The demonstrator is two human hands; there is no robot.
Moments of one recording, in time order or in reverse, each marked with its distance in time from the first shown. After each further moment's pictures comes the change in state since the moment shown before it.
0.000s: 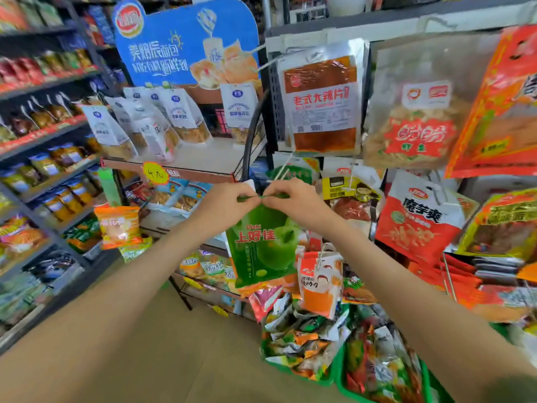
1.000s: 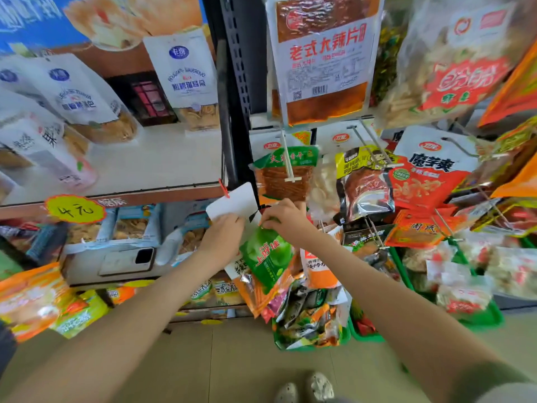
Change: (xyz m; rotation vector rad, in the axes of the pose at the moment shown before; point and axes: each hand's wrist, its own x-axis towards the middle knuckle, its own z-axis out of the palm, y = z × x) left_hand 0.119 -0.207 0.125 0.388 -0.421 0.387; right_hand 0.096 0.112 0.140 -0.304 0.061 0.452
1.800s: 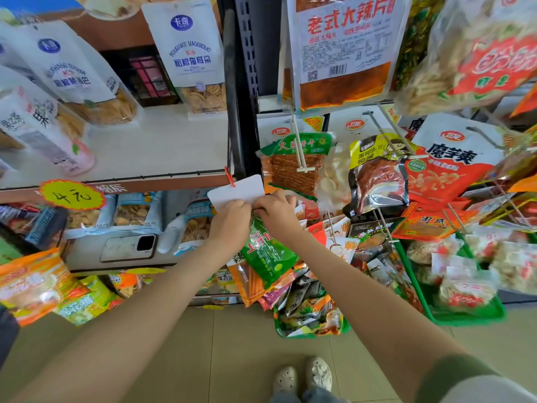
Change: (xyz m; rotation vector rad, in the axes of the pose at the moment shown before) left_hand 0.012 0.005 0.003 -0.135 0.058 -0.128; right_hand 0.026 -0.009 0.051 0.043 0.248 -0.019
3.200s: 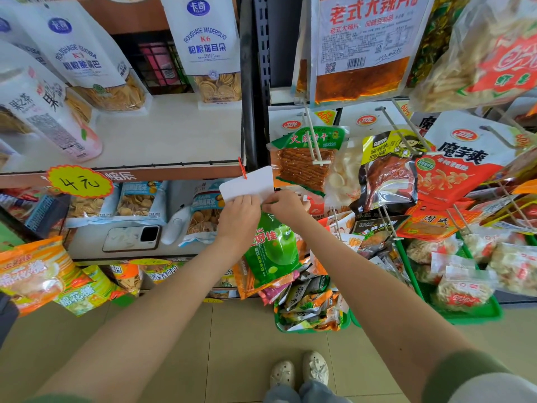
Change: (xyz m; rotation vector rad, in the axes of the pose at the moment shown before) left_hand -0.015 0.004 0.001 0.247 0.124 0.069; right_hand 0.016 -0.009 -0.006 0.215 -0.300 0.415
